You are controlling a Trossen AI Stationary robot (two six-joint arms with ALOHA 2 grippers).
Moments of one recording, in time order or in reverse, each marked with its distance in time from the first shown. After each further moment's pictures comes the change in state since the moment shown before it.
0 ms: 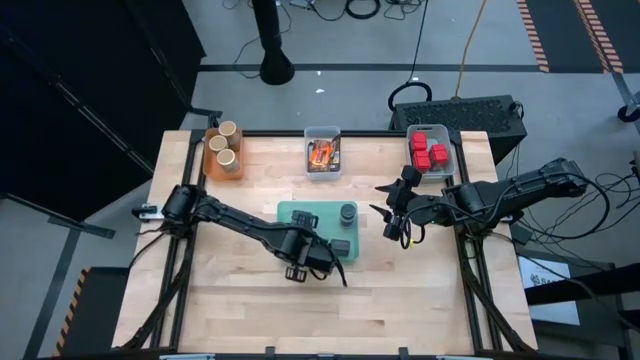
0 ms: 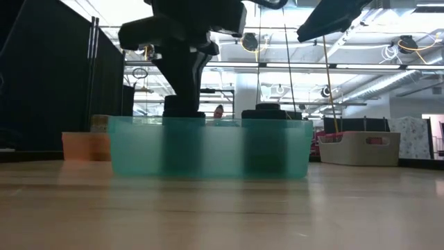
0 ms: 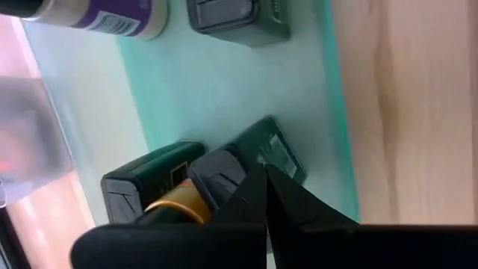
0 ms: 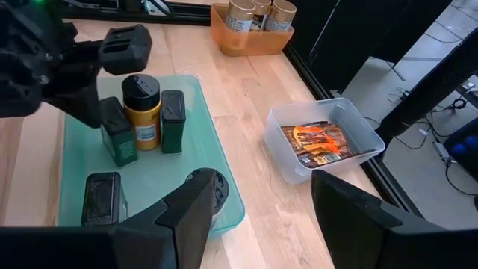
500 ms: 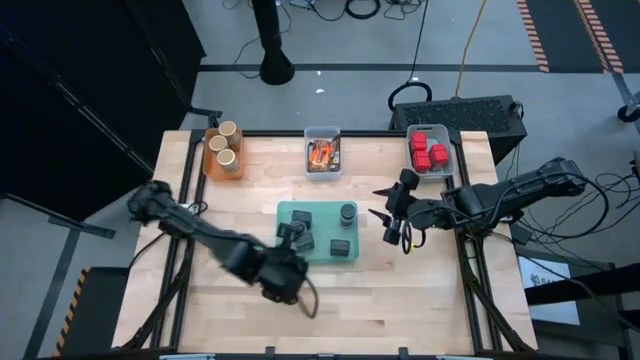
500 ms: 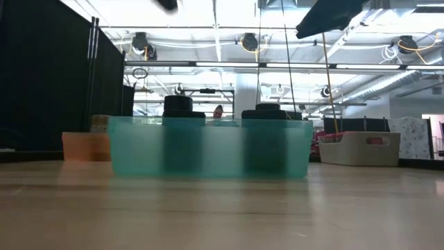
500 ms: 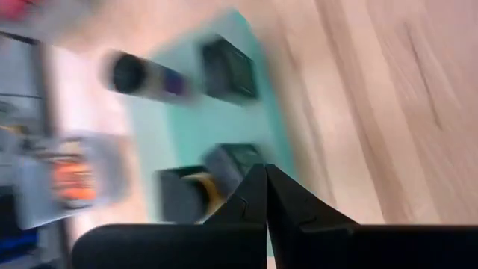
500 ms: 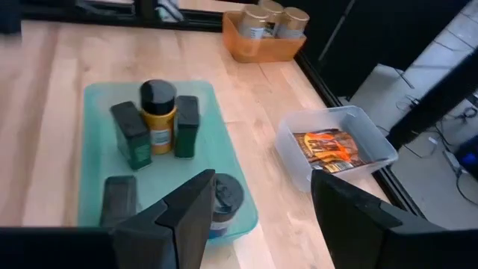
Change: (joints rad) left arm -0.197 -0.229 0.004 -0.015 -0.115 -0.030; right arm 0.033 0.010 0.000 0.028 0.000 -0.004
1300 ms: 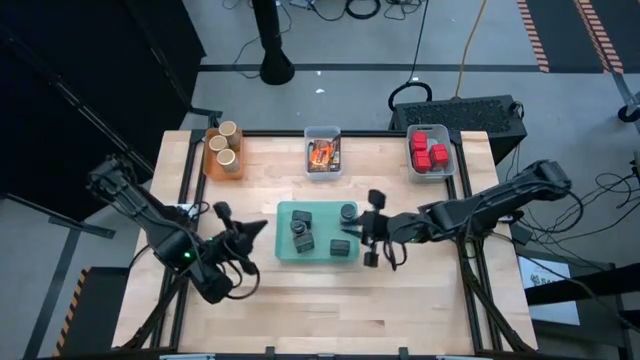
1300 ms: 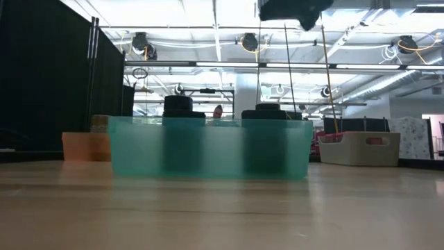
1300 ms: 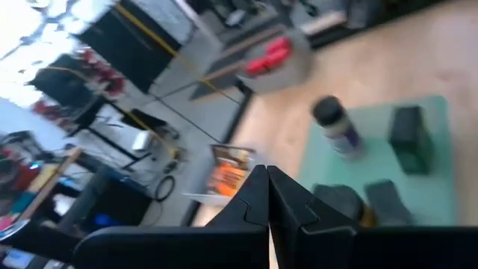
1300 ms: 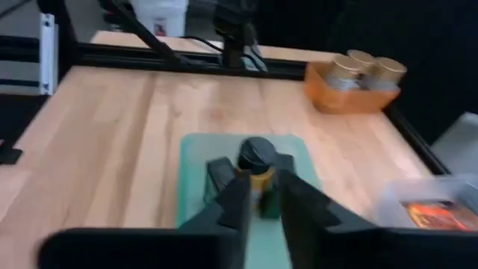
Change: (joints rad) left arm -0.223 -0.466 -0.516 0.232 -0.758 -0.317; right arm 0.034 0.222 0.001 0.409 -0.174 -0.091
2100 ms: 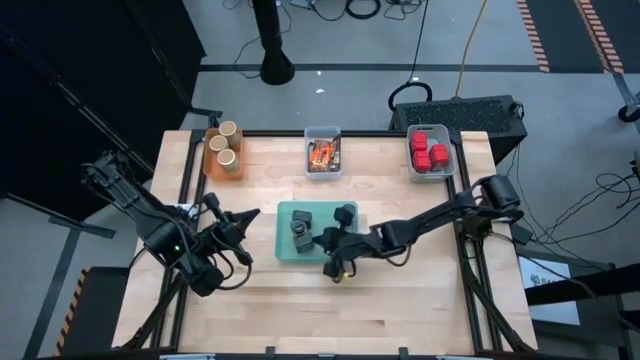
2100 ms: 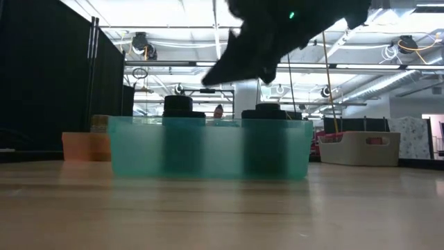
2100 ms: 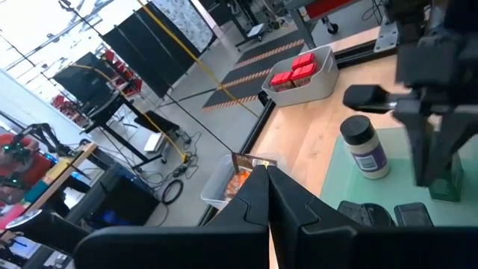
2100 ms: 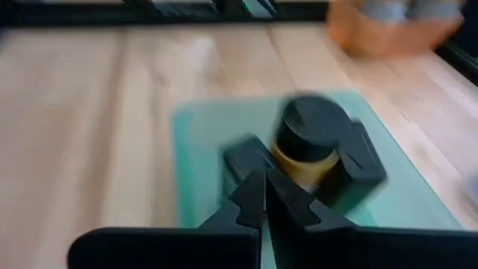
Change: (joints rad) left arm -0.007 -0.076 -0.001 -0.046 -0.093 -0.046; right arm -0.041 0.471 0.117 0.251 -0.013 0.137
